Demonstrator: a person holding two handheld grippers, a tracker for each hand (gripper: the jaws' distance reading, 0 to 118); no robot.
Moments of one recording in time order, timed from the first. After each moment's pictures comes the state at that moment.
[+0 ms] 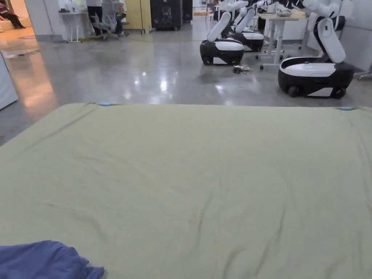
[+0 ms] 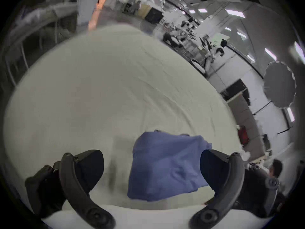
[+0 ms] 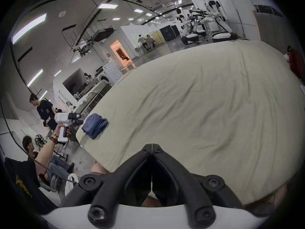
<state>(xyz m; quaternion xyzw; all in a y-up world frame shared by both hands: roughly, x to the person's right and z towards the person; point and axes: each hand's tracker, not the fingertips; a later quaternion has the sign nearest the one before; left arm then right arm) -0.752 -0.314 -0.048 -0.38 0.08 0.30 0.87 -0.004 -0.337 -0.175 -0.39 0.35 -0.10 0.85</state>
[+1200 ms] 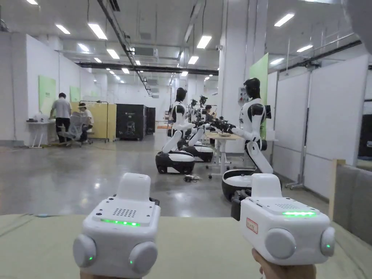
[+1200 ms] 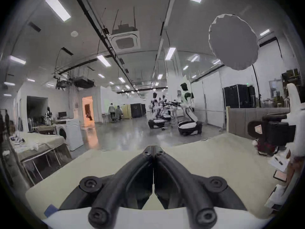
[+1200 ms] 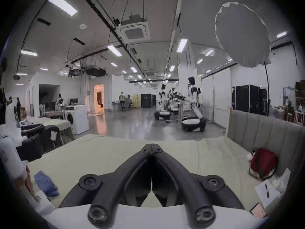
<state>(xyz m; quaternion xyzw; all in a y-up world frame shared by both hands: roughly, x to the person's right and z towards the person) -0.229 -0.130 -0.252 -0.01 0.13 -0.05 0.99 0.001 -0.119 -0.320 -0.03 0.17 0.01 0.98</state>
